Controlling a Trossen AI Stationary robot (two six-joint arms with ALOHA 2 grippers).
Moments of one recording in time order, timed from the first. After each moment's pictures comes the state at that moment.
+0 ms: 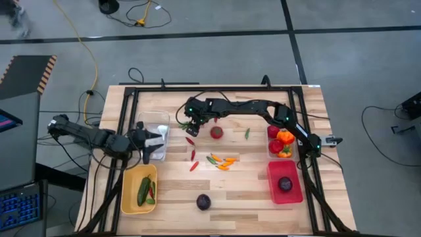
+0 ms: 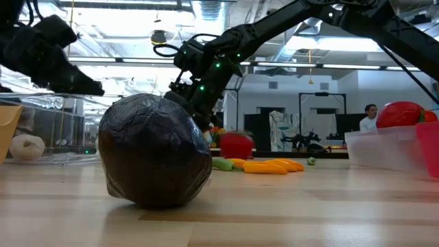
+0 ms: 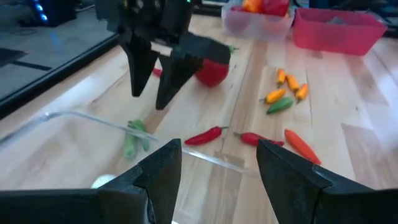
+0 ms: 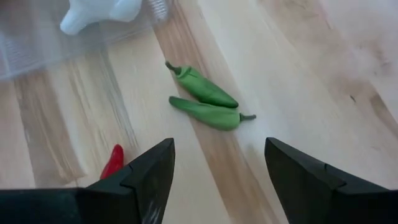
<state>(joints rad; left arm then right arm) -0.33 0.23 0.17 -0.37 -0.58 -0.30 -0.25 2.35 1.95 -0.55 -0.02 0.18</state>
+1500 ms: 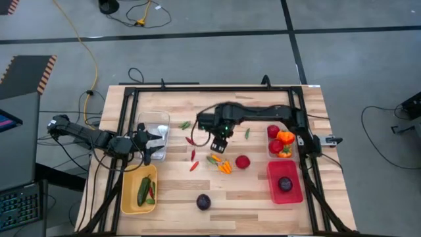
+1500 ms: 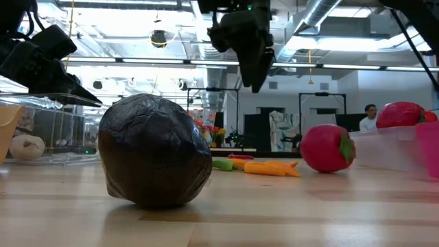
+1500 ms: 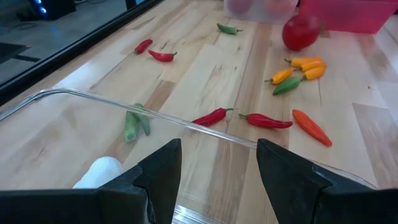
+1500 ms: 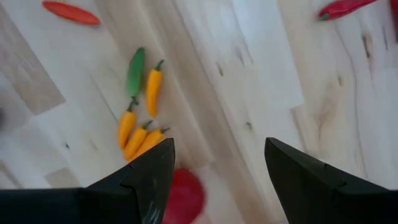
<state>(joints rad) -0.33 0.23 0.12 -0.38 -0.57 -0.30 -0.04 2.11 2.07 -1.46 0.05 0.35</state>
